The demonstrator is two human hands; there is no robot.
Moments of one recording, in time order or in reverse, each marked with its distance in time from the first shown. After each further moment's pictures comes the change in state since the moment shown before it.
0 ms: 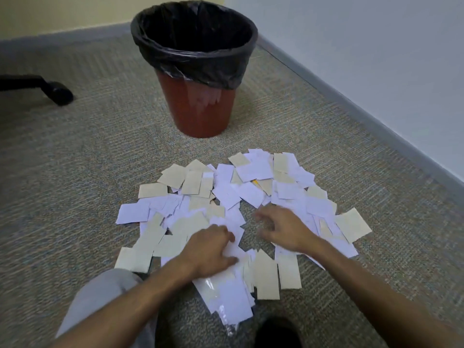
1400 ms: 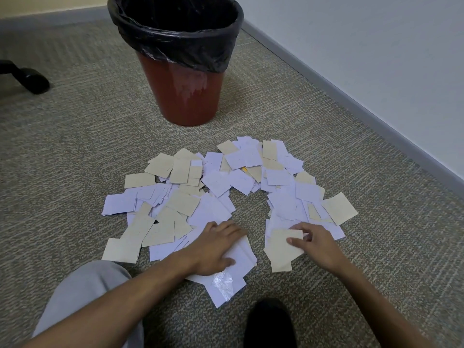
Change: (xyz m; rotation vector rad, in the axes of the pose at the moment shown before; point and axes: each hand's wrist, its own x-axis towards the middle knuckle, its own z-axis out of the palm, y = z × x) left_hand 0.014 0.002 0.047 0.016 -0.034 0.304; right_hand -0.089 0.072 0.025 0.428 0.169 0.475
